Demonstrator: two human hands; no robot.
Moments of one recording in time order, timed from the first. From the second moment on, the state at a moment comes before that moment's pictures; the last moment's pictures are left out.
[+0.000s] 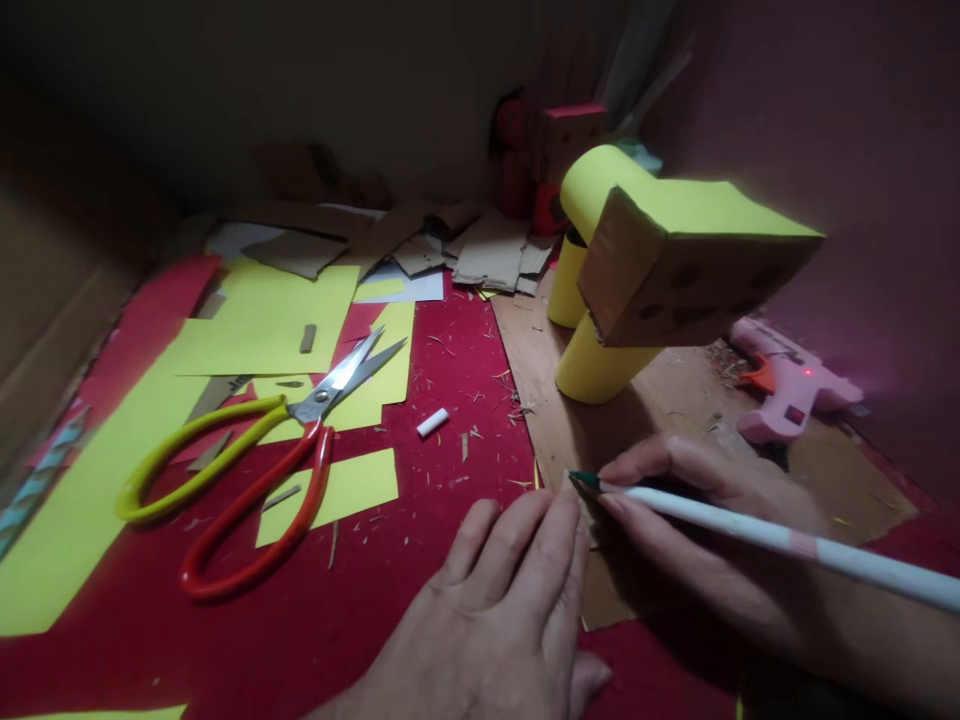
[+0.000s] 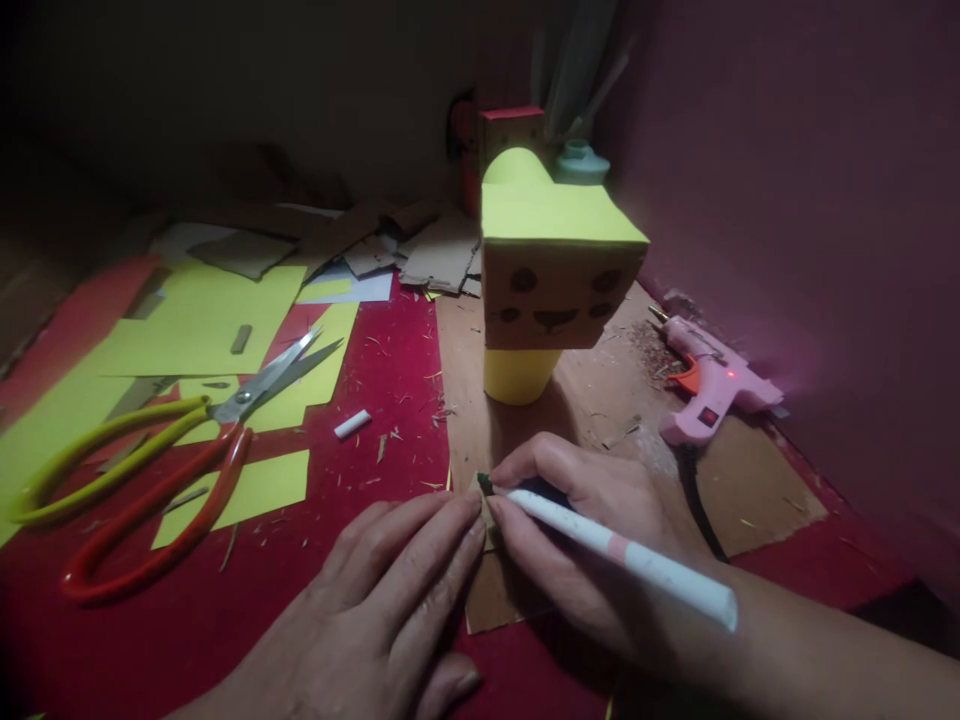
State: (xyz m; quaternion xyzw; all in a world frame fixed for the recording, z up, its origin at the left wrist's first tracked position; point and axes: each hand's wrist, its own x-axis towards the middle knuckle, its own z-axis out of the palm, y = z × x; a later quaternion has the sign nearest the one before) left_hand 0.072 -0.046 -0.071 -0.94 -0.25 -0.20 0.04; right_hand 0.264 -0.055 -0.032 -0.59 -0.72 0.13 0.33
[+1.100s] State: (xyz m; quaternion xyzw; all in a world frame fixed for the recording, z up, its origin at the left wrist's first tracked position) left_hand 0.073 -0.039 -0.060 -0.95 -0.22 -0.20 0.09; right_hand 0.264 -0.056 -0.040 -0.56 -0.74 0.14 0.36
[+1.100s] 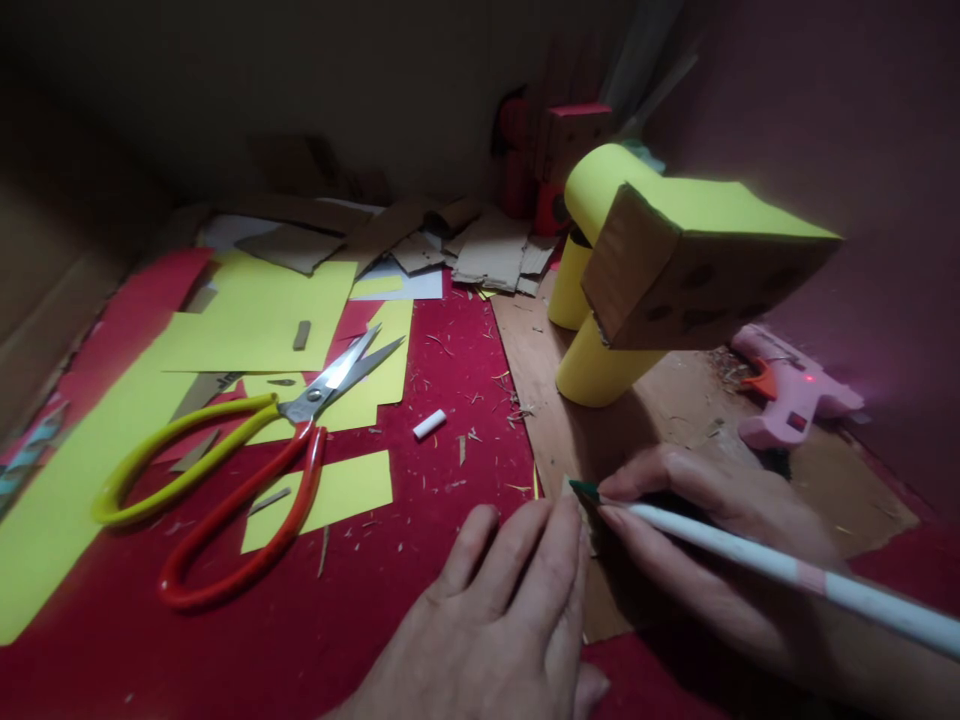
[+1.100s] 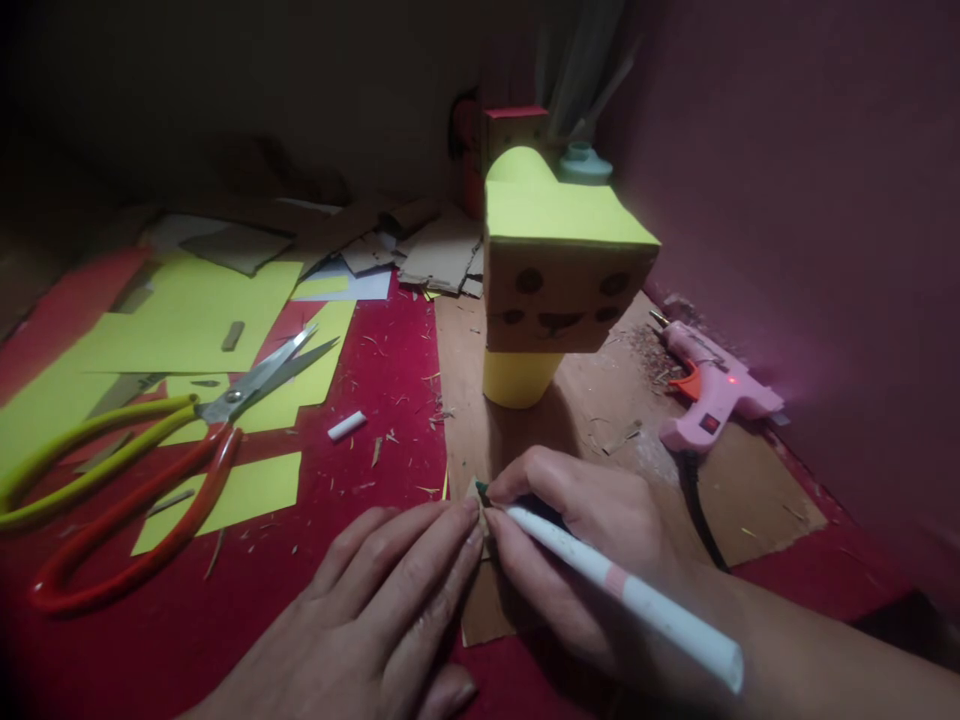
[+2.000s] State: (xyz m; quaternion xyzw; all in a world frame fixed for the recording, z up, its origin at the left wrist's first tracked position) left_hand 0.073 -0.042 -0.064 -0.95 -0.22 -0.20 0.07; right_hand 0.268 -0.054 -0.035 -0.56 -0.76 0.13 0.32
